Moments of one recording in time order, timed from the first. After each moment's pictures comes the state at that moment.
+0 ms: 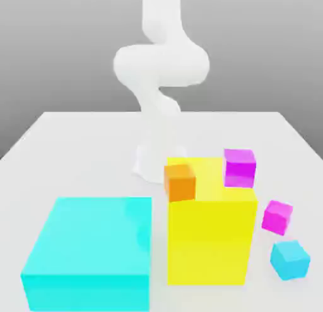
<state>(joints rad) 0.07 -0.71 -0.02 -2.32 0.02 2.34 0.69</state>
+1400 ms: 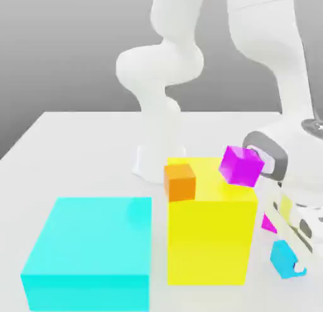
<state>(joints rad) 0.56 0.32 0.04 -2.47 -0.04 2.79 -0.35</state>
